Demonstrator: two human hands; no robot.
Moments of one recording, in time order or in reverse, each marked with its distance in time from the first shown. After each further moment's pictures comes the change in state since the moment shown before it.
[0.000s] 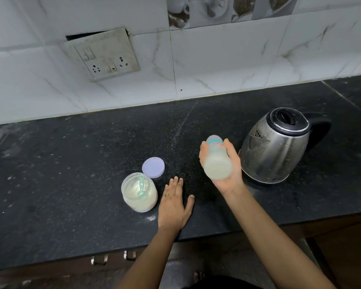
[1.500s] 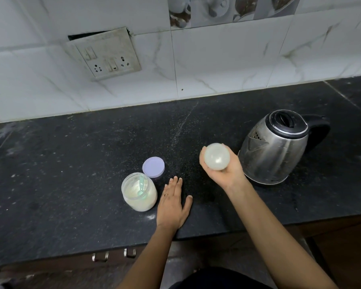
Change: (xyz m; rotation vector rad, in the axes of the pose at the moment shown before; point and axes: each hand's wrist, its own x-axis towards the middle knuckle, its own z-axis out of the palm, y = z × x) left_hand 0.000 -0.003 0.000 -0.004 -0.025 0.011; right_hand 0.001 -0.007 0.018 0.116 0.409 -0.031
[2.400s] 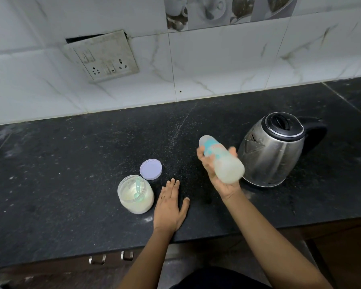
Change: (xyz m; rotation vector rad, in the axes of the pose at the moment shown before) left_hand 0.000 0.000 0.002 0.006 0.011 -0.013; right_hand 0.006 -0.008 -0.019 0.041 -0.525 0.243
